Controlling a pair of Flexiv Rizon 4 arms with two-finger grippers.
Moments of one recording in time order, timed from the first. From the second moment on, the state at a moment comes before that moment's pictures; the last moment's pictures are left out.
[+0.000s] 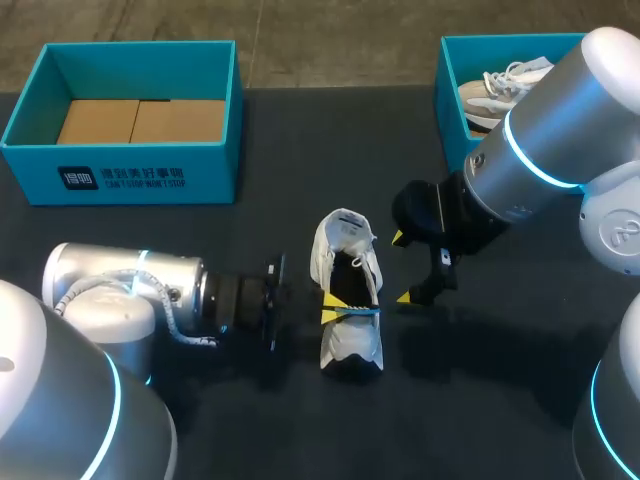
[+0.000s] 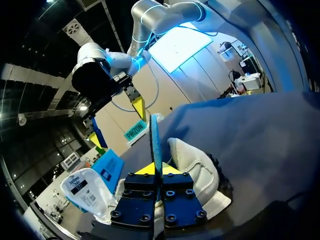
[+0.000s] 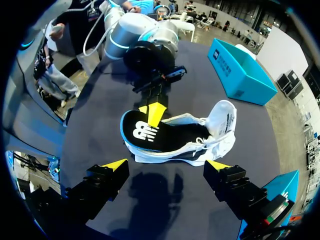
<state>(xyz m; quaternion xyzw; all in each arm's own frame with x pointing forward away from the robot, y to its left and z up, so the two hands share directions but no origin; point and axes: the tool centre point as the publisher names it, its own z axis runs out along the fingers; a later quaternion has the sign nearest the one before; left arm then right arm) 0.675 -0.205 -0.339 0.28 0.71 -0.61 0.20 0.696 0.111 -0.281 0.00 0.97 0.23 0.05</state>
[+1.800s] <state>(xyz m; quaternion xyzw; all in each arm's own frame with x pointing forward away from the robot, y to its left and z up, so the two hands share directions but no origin) 0.698 -0.214 -0.355 0.30 0.72 -0.60 0.20 0.696 0.111 -0.281 0.00 0.97 0.23 0.05</state>
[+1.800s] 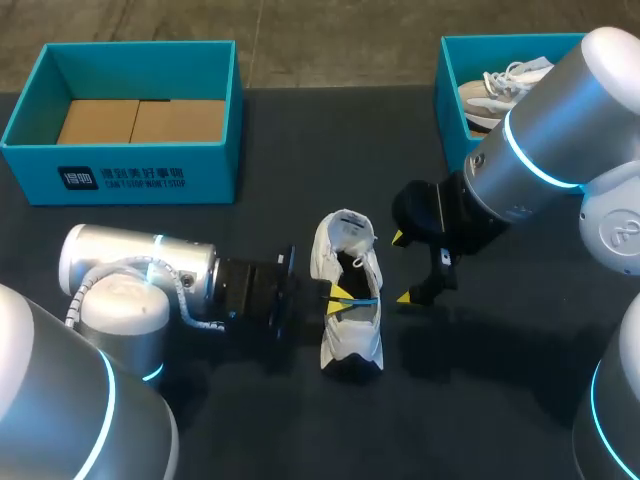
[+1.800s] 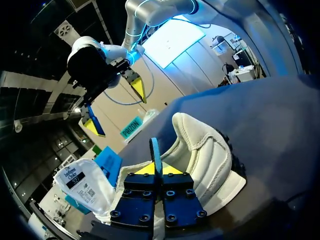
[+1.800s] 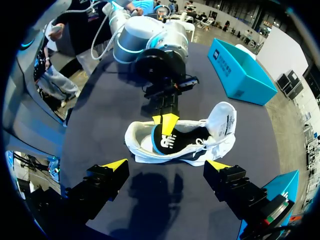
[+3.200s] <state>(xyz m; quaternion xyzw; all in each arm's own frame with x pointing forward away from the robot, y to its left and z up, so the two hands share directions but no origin) 0.693 -0.200 -0.274 0.39 0.69 -0.58 0.16 0.696 0.111 -0.281 0.00 0.97 0.23 0.05</state>
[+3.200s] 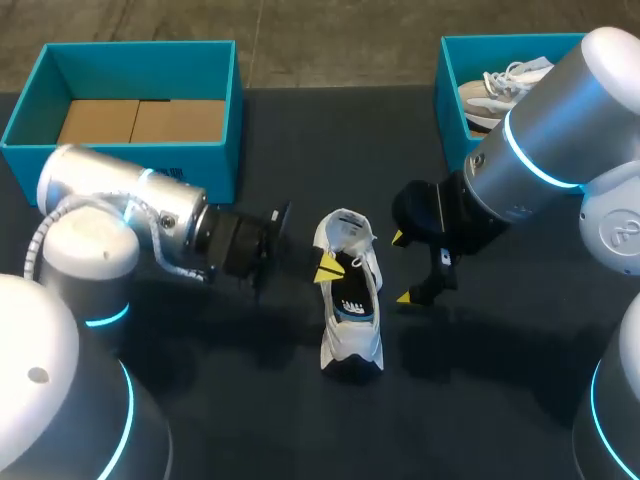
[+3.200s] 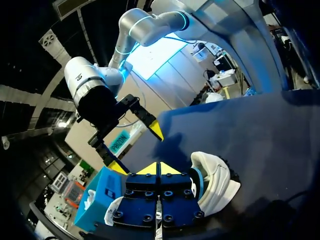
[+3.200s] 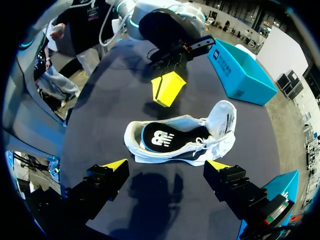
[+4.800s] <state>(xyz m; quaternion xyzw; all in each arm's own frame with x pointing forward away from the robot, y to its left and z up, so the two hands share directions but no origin) 0.700 -0.183 -0.273 0.59 0.68 -0.43 -0.01 0.717 0.015 -0.219 -0.01 0.99 0.16 0.00</state>
